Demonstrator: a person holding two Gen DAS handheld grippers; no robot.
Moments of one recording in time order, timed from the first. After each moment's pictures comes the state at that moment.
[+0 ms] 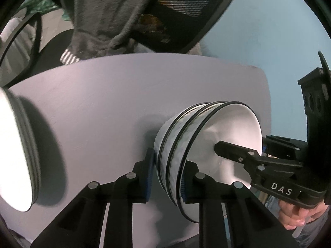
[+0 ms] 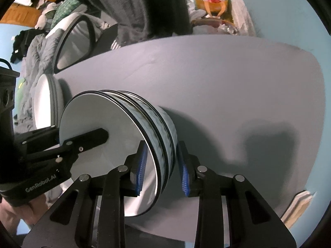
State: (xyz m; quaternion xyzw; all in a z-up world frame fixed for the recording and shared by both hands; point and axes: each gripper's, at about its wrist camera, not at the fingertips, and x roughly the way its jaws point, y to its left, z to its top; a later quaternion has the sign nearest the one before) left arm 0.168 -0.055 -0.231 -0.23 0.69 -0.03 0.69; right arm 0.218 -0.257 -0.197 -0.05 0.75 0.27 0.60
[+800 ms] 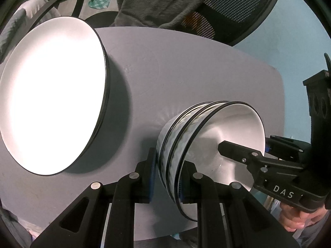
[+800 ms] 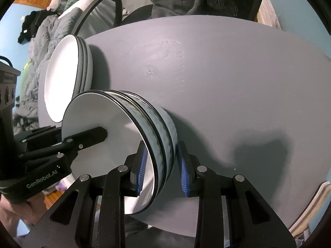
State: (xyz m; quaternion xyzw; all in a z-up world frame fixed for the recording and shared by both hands) left arm 0.093 0.005 -0.231 -0.25 0.69 0.02 0.68; right arm 0.159 -0.175 -0.204 -0.08 0.75 0.30 0.59
